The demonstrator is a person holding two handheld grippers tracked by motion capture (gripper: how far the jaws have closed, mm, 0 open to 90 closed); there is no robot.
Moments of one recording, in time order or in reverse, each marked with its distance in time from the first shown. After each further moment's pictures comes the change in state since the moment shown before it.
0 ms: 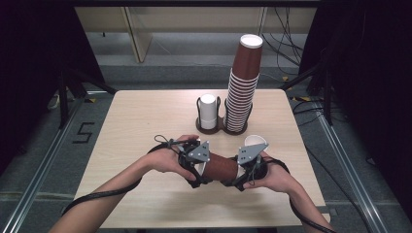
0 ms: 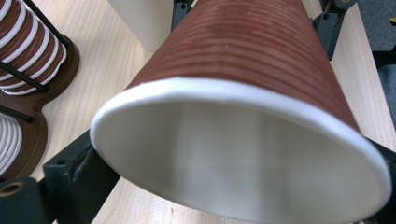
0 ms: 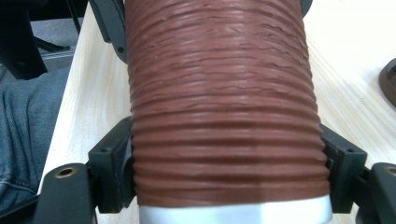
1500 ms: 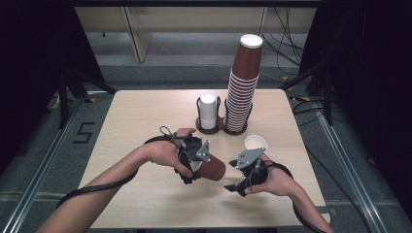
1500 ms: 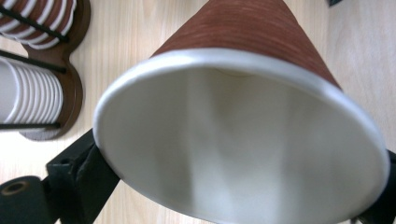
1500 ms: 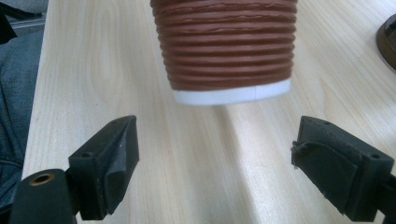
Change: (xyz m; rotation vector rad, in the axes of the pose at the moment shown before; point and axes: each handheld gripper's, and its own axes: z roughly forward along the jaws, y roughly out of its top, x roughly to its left) left arm 0.004 0.021 -0.018 0.352 0.057 0.113; right arm 0.007 -0.006 0.000 0.123 -0.074 -0.024
